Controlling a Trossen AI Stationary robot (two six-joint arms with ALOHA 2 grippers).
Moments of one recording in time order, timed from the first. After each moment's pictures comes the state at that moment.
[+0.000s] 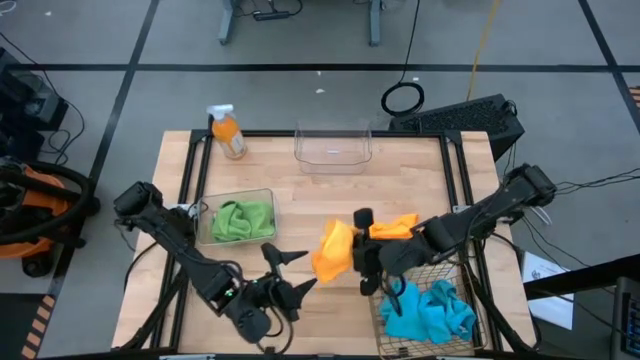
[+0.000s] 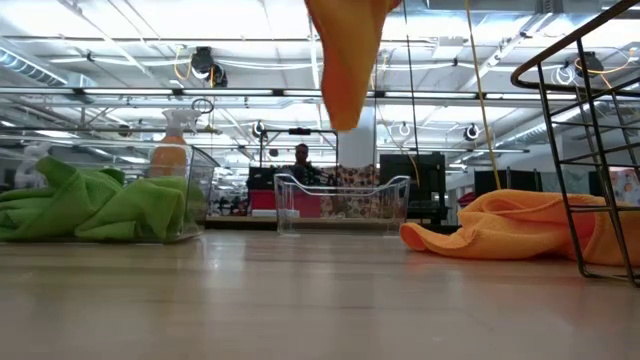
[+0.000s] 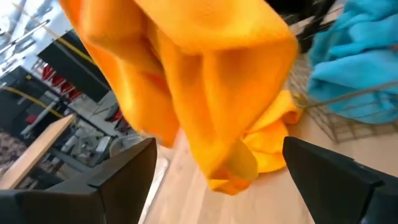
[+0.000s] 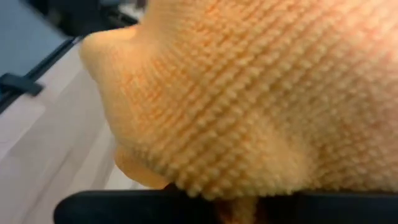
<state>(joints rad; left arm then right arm) -0.71 1.72 1.37 -0.30 -1.13 -0.03 0.47 1.51 1.30 -0.31 0.53 -0.20</state>
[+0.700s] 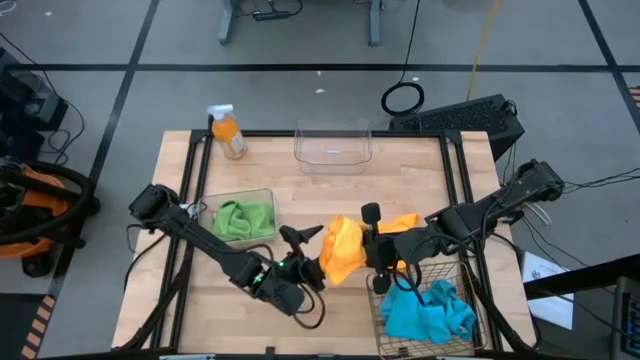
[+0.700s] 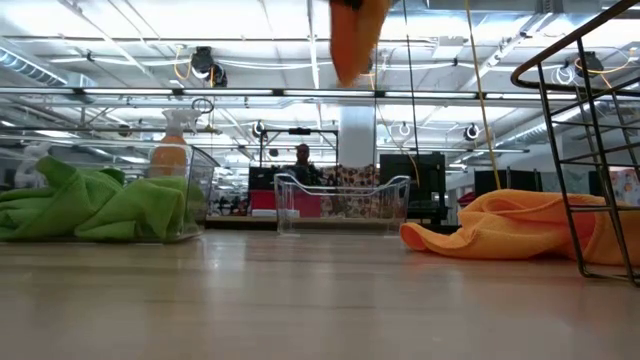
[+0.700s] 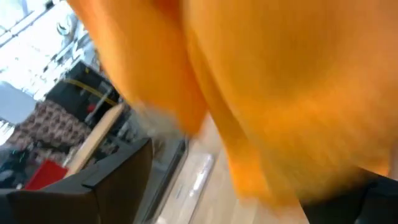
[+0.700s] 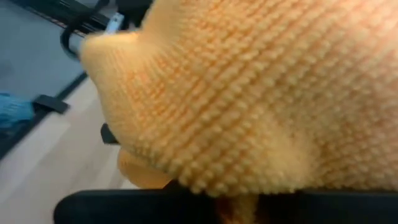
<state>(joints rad) -0.55 1.82 1.37 -0.12 -1.21 0.20 0.47 1.41 1.30 -0.32 0.43 -0.23</state>
